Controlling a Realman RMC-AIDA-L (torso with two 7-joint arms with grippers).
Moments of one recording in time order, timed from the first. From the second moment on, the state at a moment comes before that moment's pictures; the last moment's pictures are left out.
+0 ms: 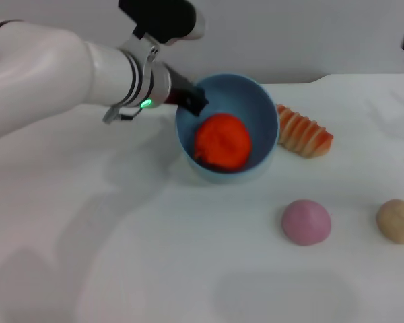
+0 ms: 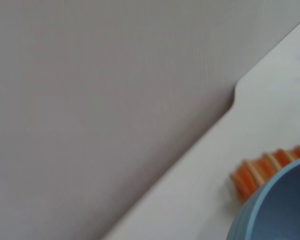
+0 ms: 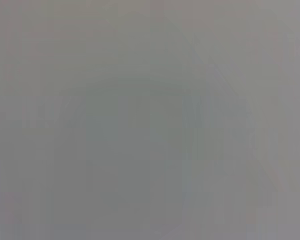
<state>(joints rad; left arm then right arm) -0.80 -2.07 1.74 0.92 2.55 0.65 -2.67 0.33 2.08 -0.93 -0.64 -1.05 -0.98 0.83</state>
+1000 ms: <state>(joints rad) -0.55 -2.07 2.04 1.17 2.89 0.00 -2.31 0.29 2.07 -0.74 -0.26 -0.85 -1.20 0.66</state>
